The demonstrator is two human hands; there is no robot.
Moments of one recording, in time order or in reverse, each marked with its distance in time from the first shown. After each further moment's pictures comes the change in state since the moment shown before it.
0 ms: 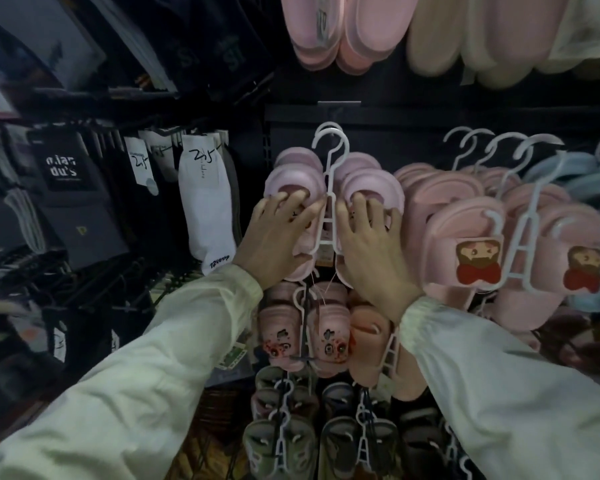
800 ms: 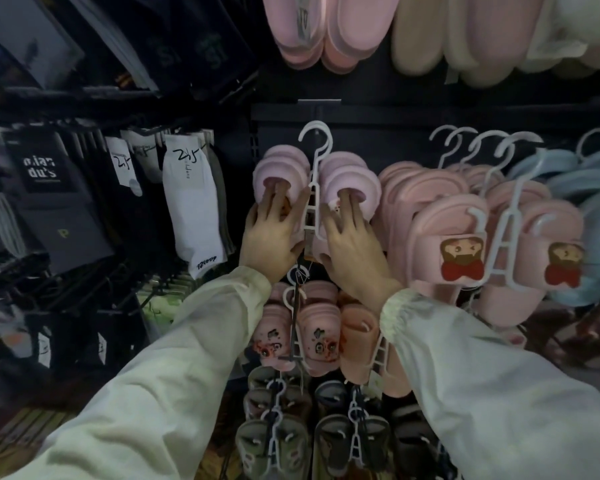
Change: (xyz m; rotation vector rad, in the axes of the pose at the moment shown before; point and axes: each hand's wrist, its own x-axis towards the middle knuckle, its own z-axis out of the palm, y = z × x) left_hand 0.013 0.008 0.044 0.005 -0.062 -0.232; right_hand 0.016 0.001 0.031 0.229 -0.027 -0.034
